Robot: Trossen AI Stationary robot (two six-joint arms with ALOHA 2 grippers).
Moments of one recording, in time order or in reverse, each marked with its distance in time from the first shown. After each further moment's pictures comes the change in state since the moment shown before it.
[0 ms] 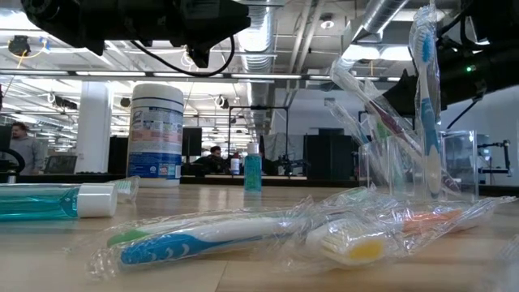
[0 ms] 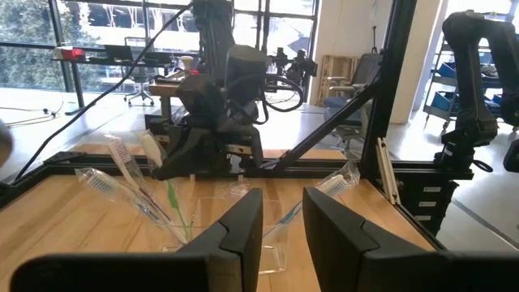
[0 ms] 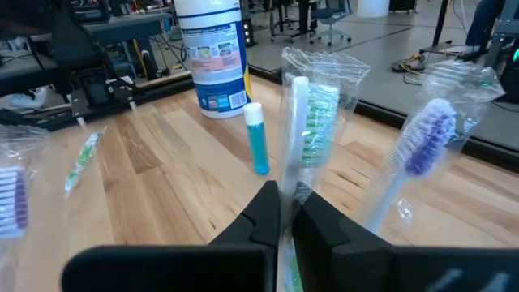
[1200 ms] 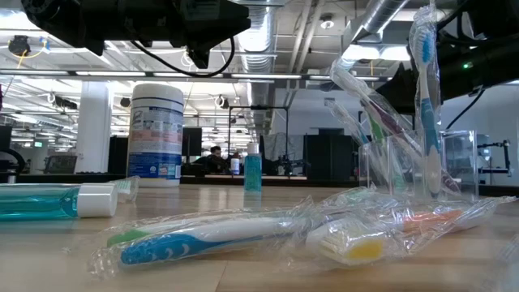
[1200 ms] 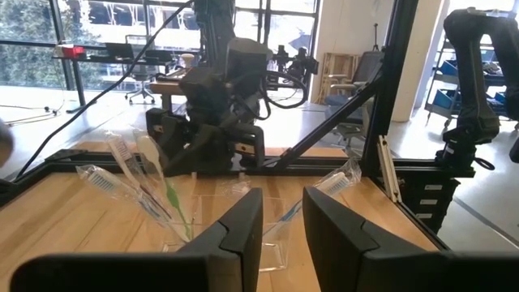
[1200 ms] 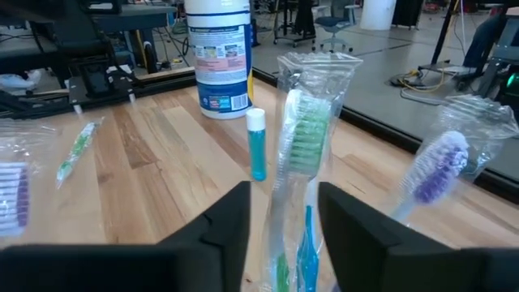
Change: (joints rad) left arm 0.000 0.000 0.001 -0.008 -0.003 0.000; right arm -0.007 -0.002 0.026 -0.016 -0.010 -0.101
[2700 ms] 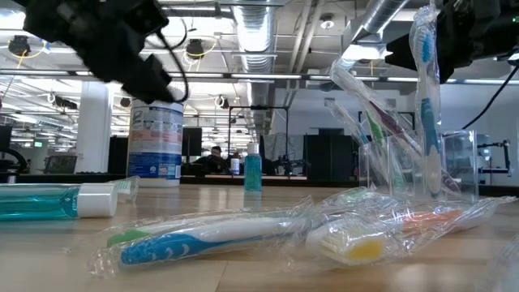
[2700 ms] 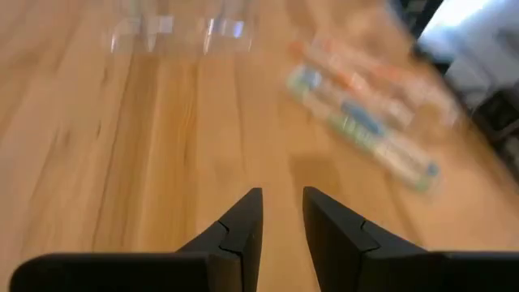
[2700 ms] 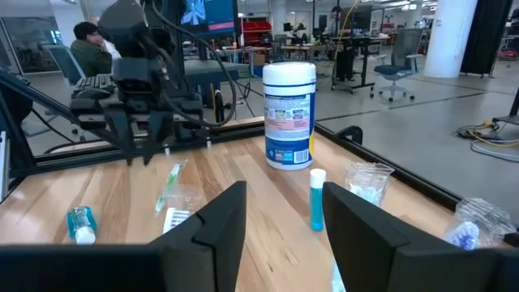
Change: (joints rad) left arm -0.112 -0.200 0.000 -0.818 0.001 -0.107; right arm 0.207 -0.347 0.001 -0.118 0.025 -0.155
